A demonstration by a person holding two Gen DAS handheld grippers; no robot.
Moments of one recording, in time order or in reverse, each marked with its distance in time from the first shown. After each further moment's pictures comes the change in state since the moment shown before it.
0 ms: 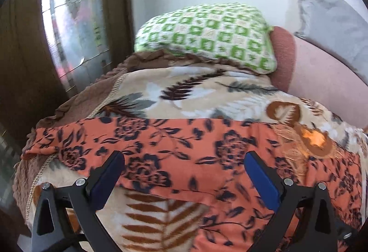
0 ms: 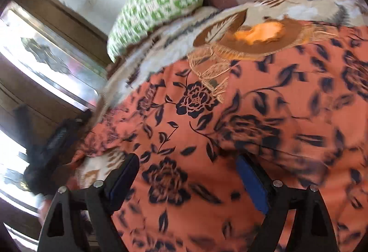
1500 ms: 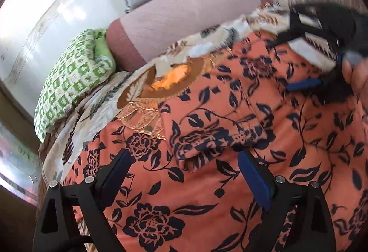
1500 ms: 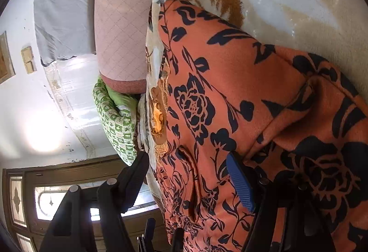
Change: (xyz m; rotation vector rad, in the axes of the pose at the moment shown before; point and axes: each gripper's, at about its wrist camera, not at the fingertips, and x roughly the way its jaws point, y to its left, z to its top) left arm -0.040 -0.209 -0.103 0.857 -0.029 -0.269; right arm -0.075 -0.219 0.002 0.891 -0.193 0.277
